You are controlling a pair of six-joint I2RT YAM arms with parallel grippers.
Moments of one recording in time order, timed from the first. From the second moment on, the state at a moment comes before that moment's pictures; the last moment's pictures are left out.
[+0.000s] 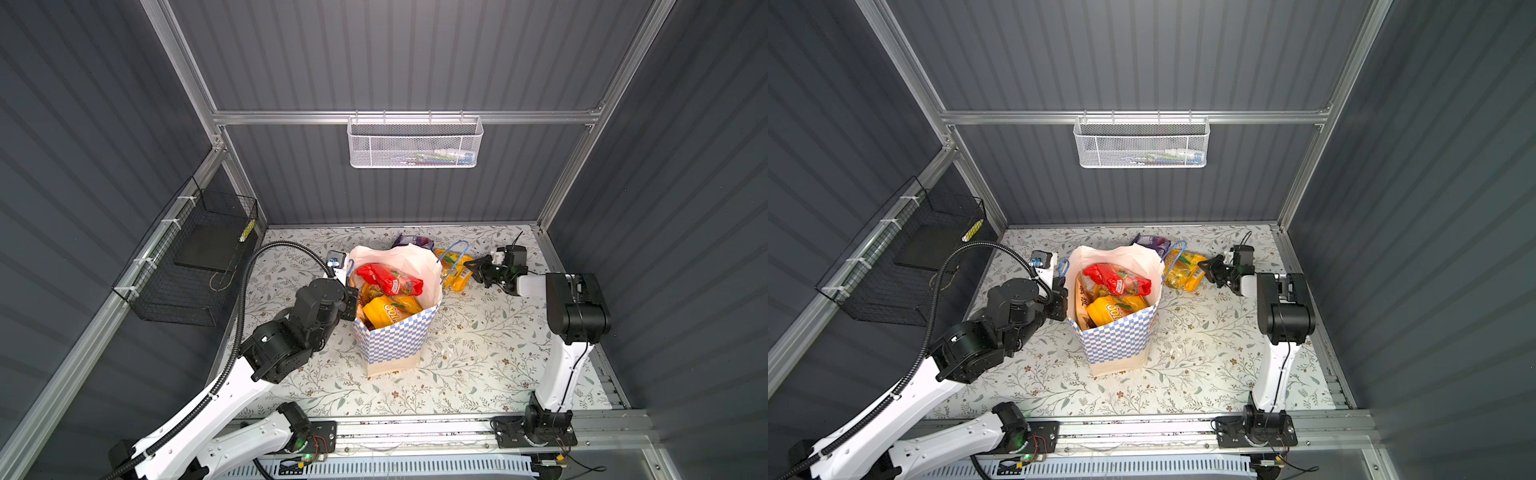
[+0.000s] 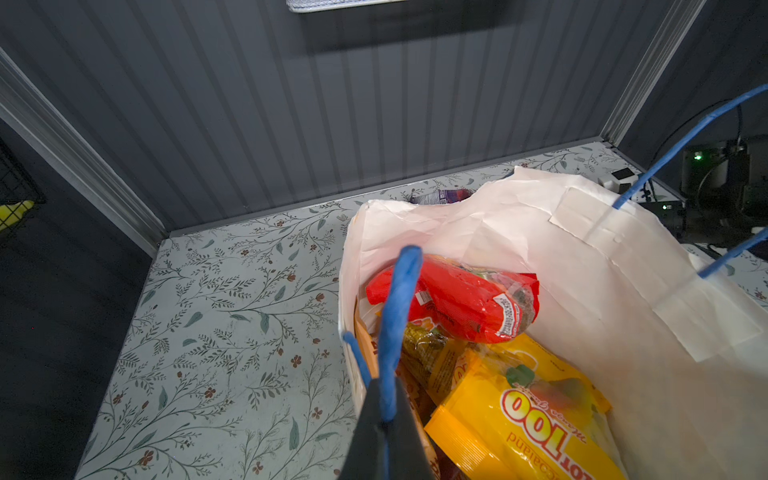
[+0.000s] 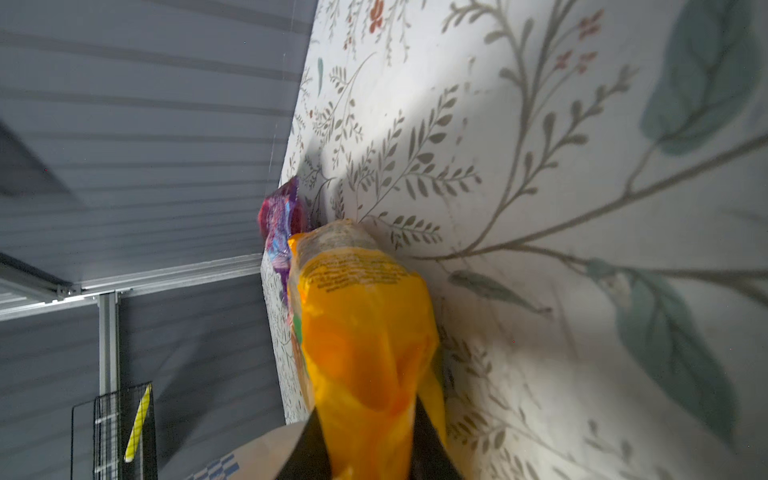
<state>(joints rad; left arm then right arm) -0.85 0.90 1.11 -0.65 -0.53 -0.17 -0.01 2.00 1.06 0.33 -0.67 1.01</state>
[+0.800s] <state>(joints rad) -0.85 0.90 1.11 -0.65 -0.53 -0.16 -0.01 1.69 0.90 0.34 -0.65 1.03</state>
